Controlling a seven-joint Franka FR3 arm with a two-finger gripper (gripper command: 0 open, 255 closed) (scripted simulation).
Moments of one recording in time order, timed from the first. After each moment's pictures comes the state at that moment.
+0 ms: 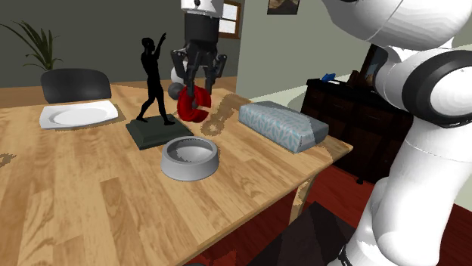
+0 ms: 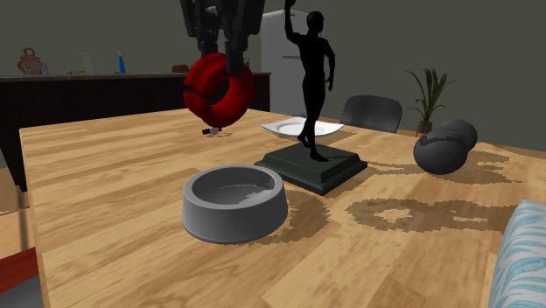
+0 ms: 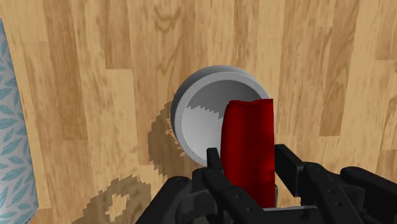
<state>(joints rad) 0.28 0.06 0.29 -1.26 0.01 1.33 0.57</state>
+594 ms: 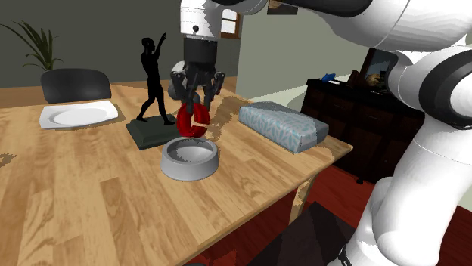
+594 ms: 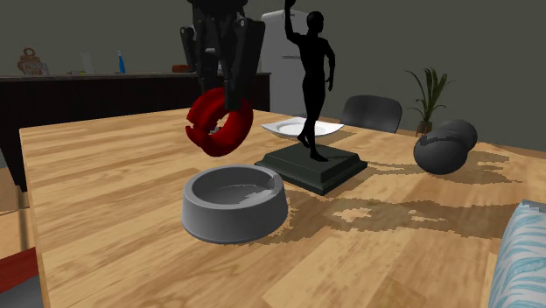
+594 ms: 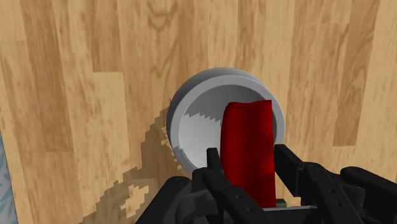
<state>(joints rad) 0.27 0.00 0.28 -1.47 0.03 1.47 0.56</state>
